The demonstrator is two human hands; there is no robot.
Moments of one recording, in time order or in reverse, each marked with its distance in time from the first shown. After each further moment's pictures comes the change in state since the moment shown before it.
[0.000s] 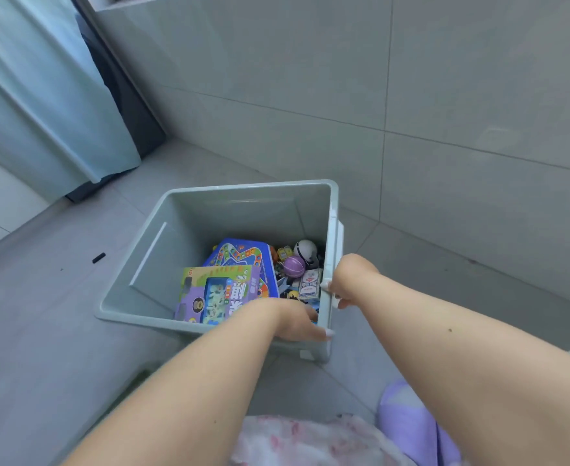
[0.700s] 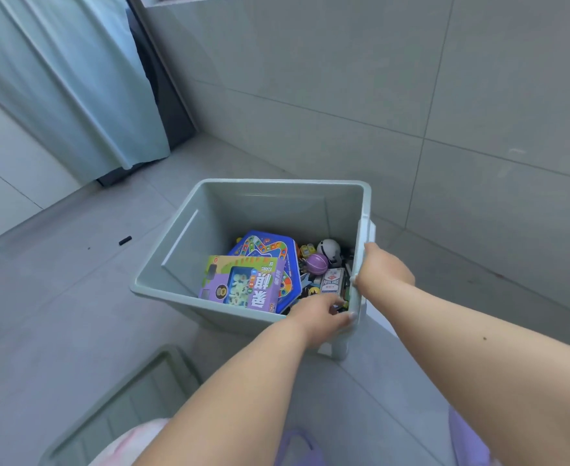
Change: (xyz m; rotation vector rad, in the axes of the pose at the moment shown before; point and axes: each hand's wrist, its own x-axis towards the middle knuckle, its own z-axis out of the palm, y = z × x) left_hand 0.021 -0.032 0.045 -0.521 0.412 0.179; right_hand -0.016 -0.011 0.022 0.093 0.511 -0.116
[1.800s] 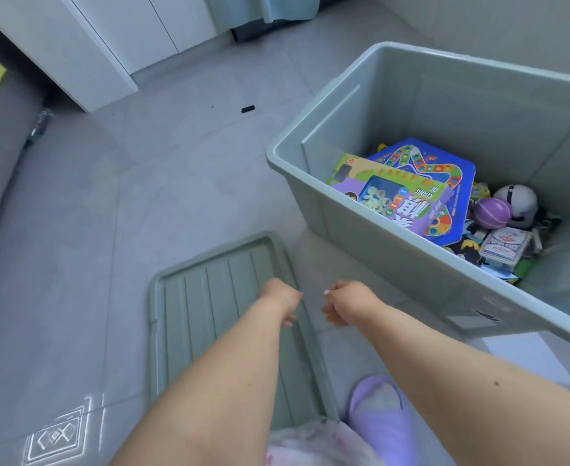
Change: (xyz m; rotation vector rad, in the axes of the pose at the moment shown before) left_hand -0.060 -0.290 0.024 -0.727 0.340 -0.964; right_hand -0.101 -0.136 0.251 0.322 -0.905 -0.148
